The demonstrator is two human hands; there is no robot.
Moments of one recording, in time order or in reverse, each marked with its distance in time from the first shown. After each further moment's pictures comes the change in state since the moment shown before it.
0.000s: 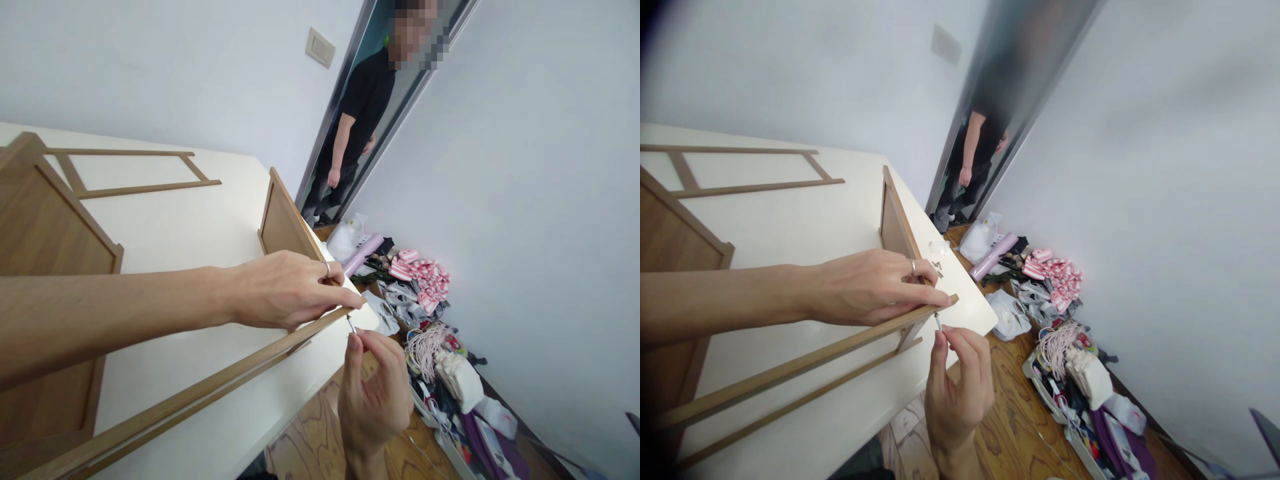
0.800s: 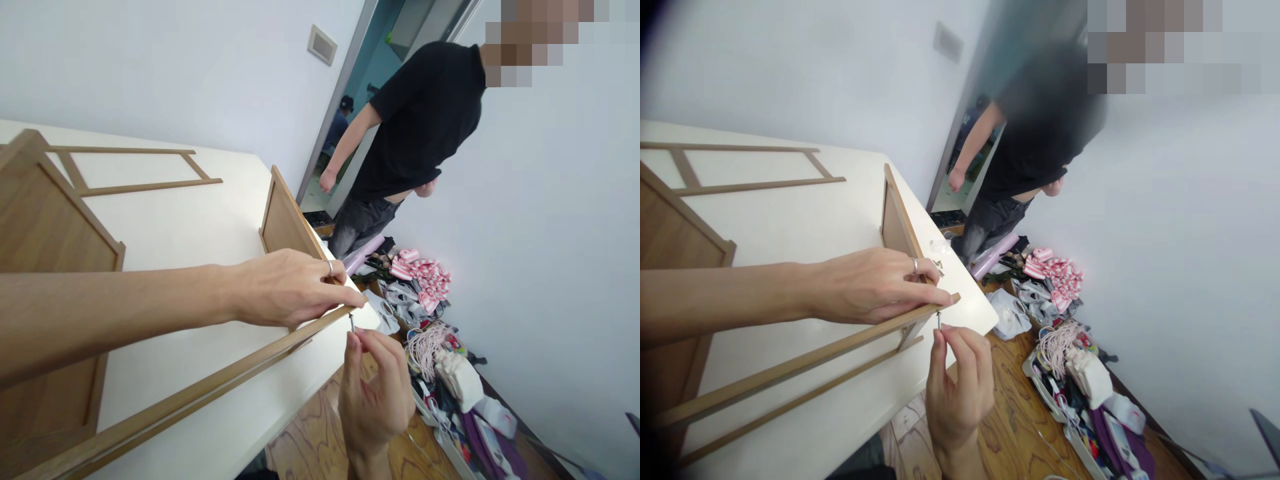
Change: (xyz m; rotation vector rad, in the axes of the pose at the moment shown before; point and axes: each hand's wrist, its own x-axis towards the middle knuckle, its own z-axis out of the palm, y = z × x) left_hand 0.000 0.000 -0.002 -0.004 -0.043 -0.007; right_hand 0.005 -0.003 -0.002 -0.059 -0.041 -0.063
